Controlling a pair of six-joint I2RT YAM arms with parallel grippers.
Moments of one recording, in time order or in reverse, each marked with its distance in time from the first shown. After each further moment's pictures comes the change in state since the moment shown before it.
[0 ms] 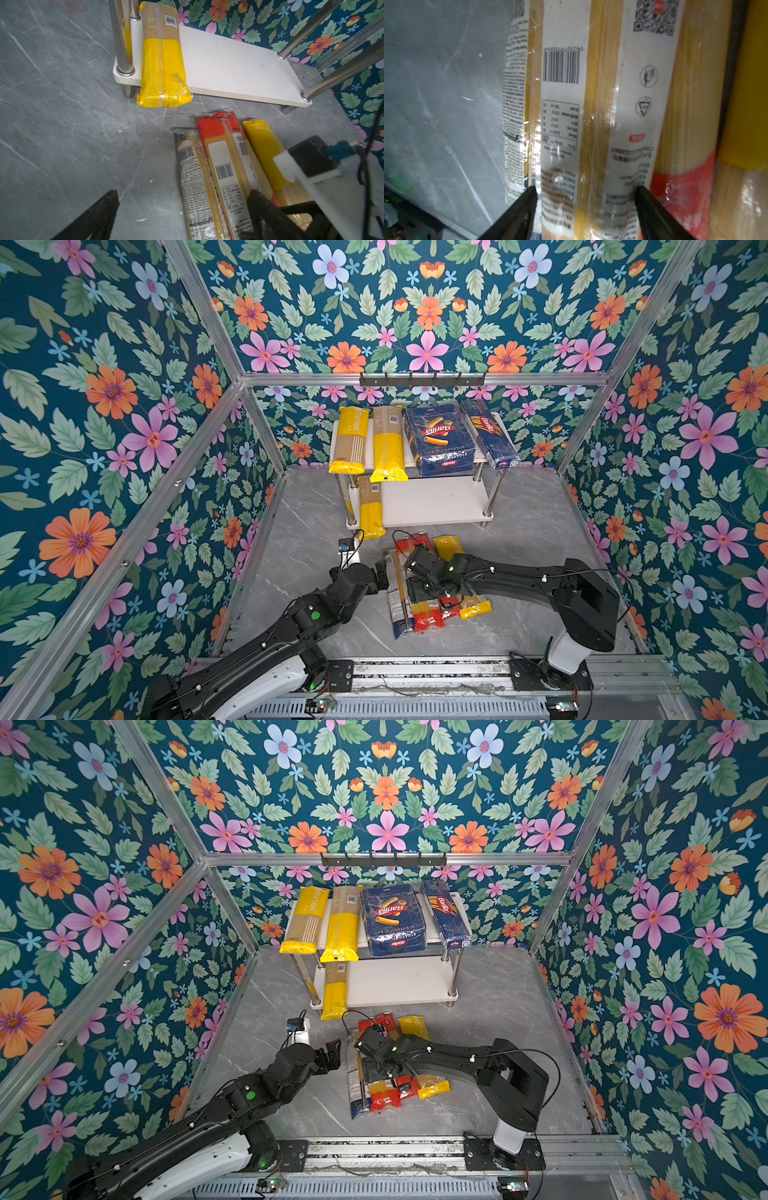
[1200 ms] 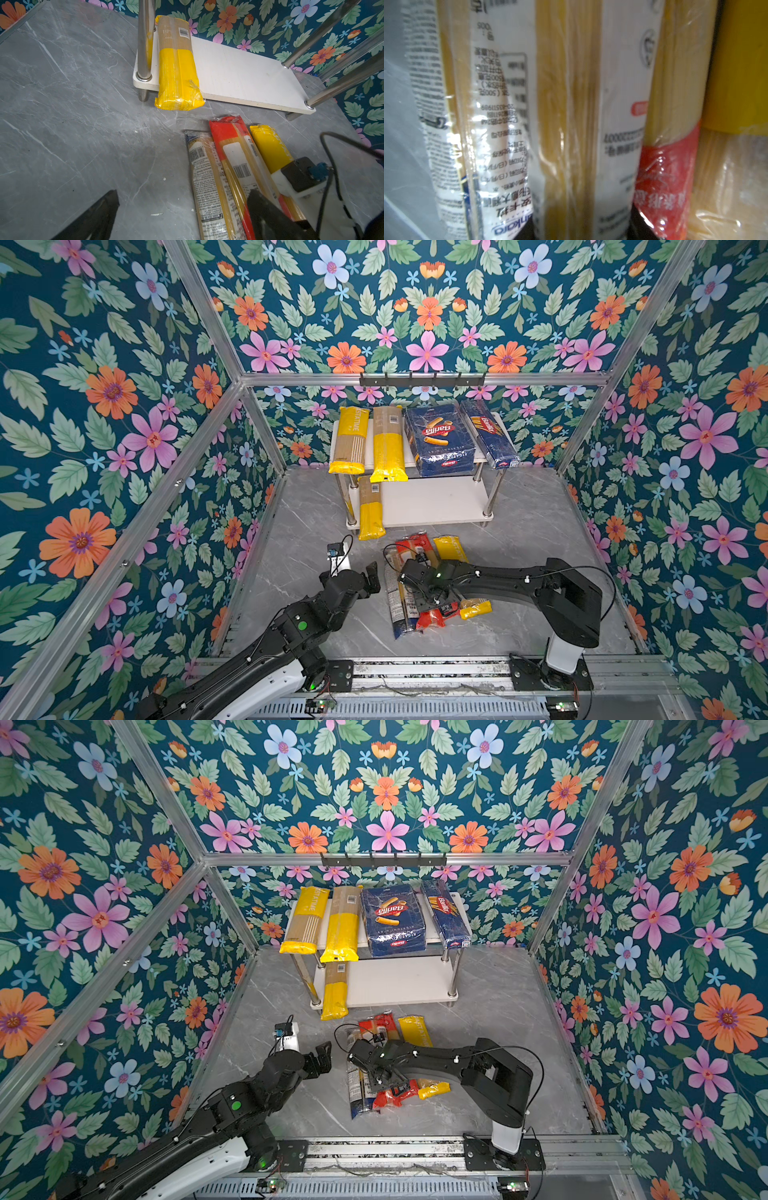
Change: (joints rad) left arm 0.000 -0.120 -0.020 -0.084 -0.041 -0.002; right arm 0.053 0.050 0.015 -0.129 0.078 0.054
